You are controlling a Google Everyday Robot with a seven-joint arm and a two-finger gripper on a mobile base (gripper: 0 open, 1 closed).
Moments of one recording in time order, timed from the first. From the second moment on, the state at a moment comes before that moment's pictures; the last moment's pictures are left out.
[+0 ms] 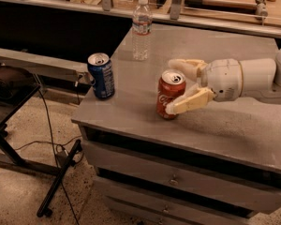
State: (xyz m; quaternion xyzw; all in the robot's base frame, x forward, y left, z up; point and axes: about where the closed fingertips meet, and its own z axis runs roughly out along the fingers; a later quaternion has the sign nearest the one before) arm 0.504 -0.083 0.910 -0.53 0.57 0.39 0.49
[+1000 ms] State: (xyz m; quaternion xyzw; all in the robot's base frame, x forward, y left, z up) arm 0.506 -0.072 0.911 -0.53 0.58 0.40 0.48
